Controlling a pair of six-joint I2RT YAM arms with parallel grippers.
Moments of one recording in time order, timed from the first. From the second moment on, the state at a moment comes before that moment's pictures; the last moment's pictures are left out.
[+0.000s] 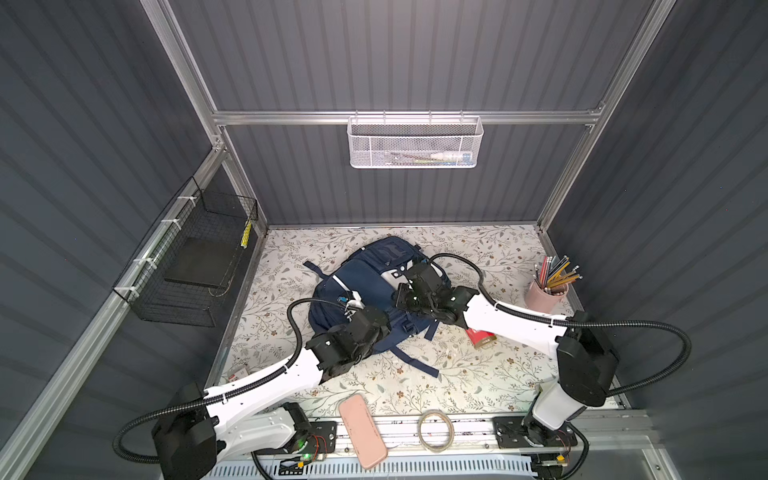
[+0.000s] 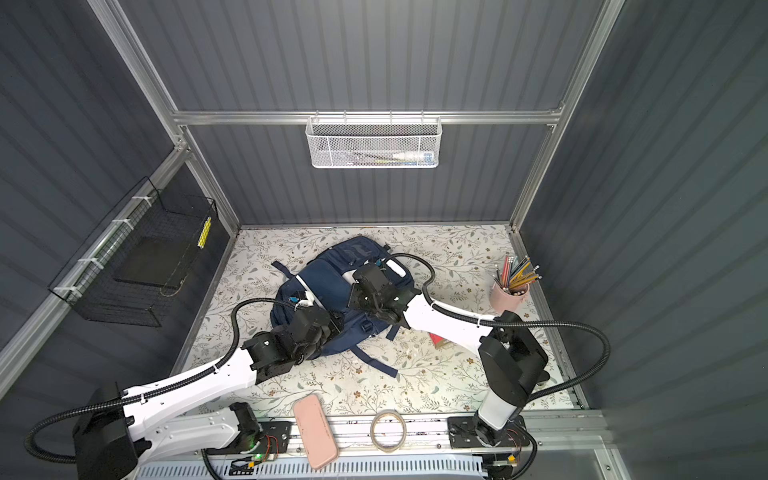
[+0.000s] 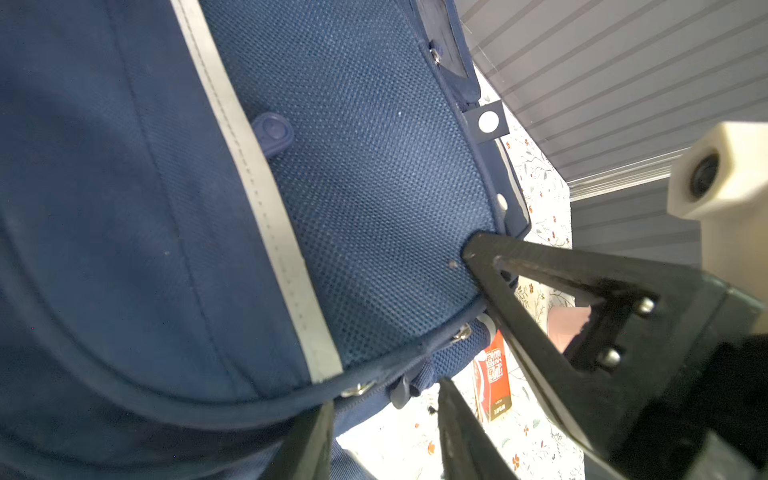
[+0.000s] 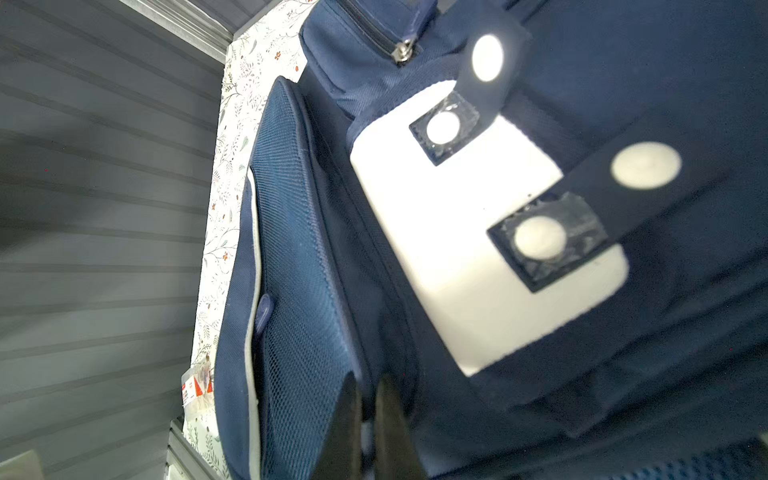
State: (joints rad) left arm -0.93 1.11 0.71 -0.28 -0.38 -1.22; right arm 0.86 1.66 1.20 -0.23 0.03 0.93
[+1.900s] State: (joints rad) left arm -0.78 1.02 0.64 -0.33 -0.15 -1.08; right arm 0.86 1.70 1.14 -0.11 -0.05 0.94
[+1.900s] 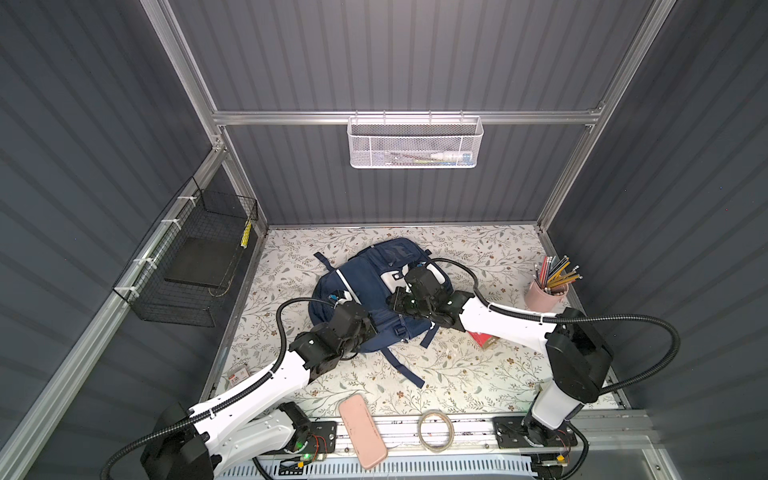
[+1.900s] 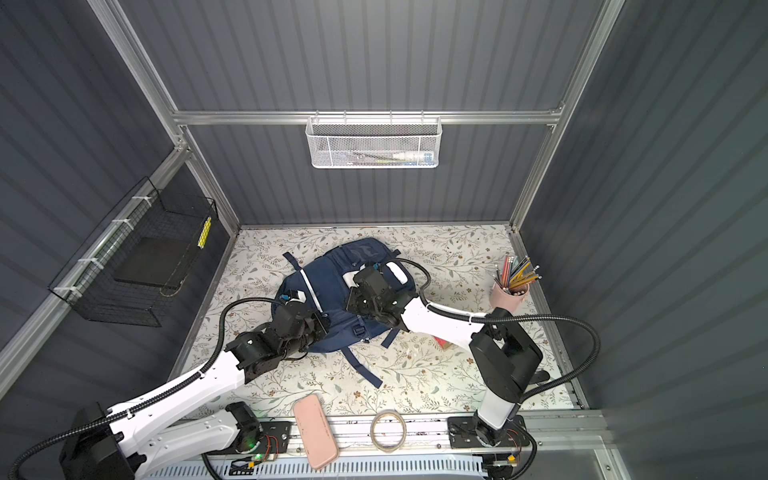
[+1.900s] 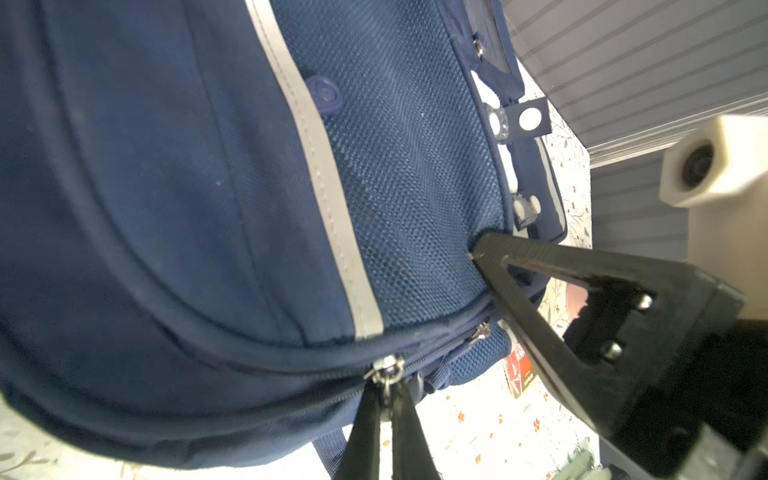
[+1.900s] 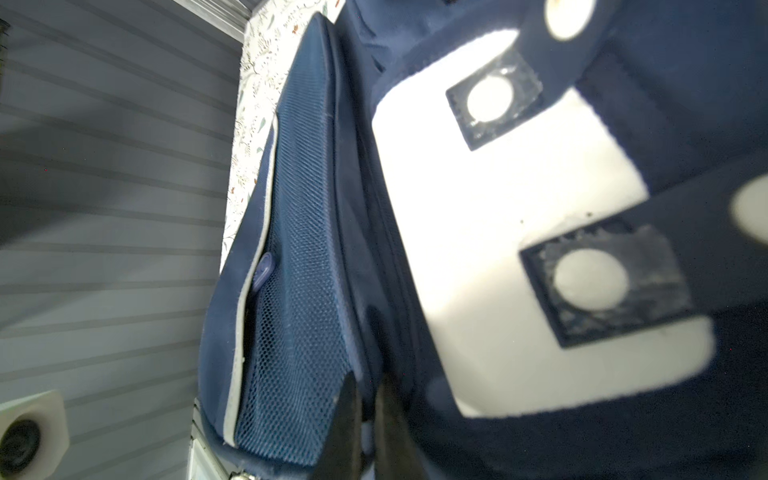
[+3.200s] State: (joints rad) left arm -0.77 1.13 0.71 -0.44 -0.22 -0.82; right arm 0.85 1.72 1.13 -0.09 -0.07 0.92
